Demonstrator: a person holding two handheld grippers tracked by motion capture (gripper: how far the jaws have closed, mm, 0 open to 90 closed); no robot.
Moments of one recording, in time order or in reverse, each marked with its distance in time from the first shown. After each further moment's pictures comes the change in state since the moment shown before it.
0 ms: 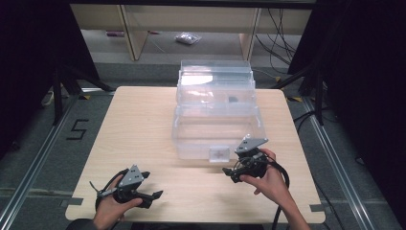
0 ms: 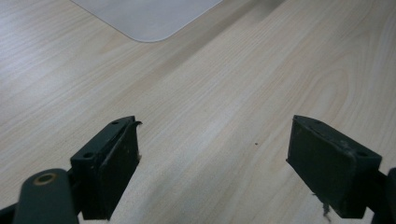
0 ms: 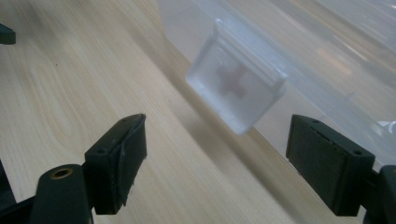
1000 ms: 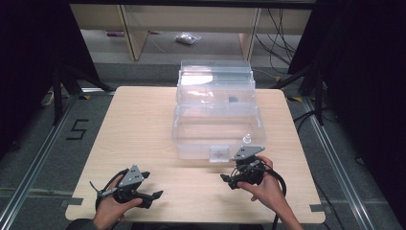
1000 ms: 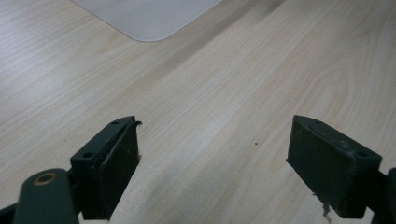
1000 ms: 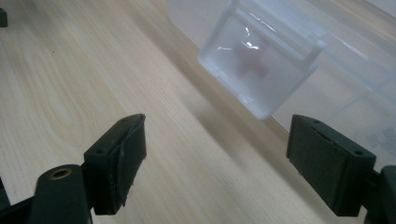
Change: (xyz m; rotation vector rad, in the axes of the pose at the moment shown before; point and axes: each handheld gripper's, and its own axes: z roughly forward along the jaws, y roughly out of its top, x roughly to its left) left arm -0.001 0.000 0.001 -0.011 -0.003 -0.015; right arm 0.010 -0.017 0.013 0.012 0.017 0.002
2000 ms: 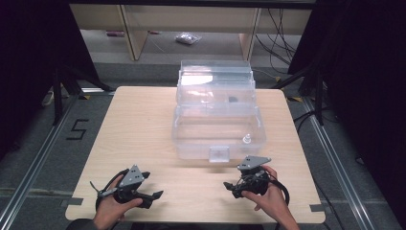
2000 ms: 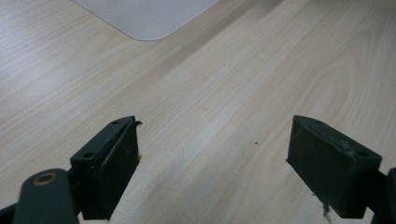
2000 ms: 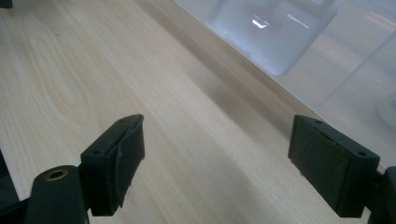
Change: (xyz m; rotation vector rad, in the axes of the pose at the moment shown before) left arm 0.001 0.000 -0.001 0.021 0.005 0.020; right arm 0.007 -0.032 0.001 -0.038 -0.002 0.062
